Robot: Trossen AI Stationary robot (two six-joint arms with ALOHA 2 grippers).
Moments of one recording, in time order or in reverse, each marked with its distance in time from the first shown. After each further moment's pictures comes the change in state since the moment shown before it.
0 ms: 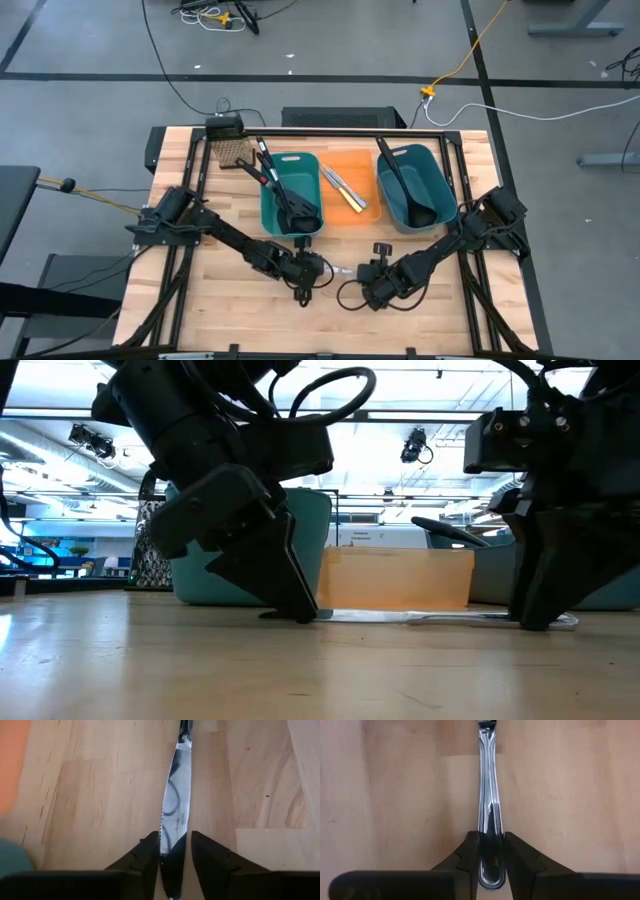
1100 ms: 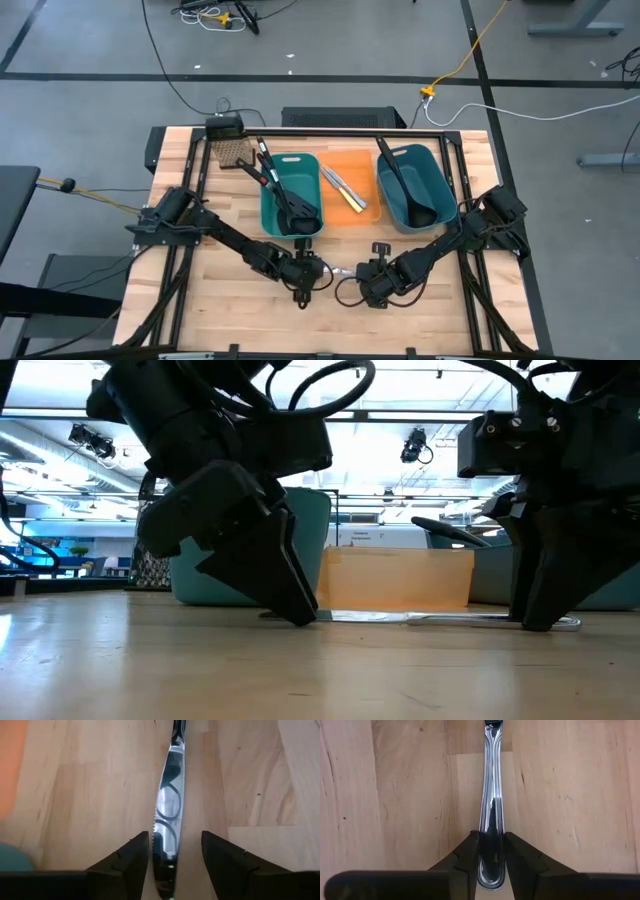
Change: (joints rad) left arm -0.009 -0.002 0.003 0.006 -0.011 0.024; right arm -0.009 -0.003 0.001 0.016 -0.080 -0.035
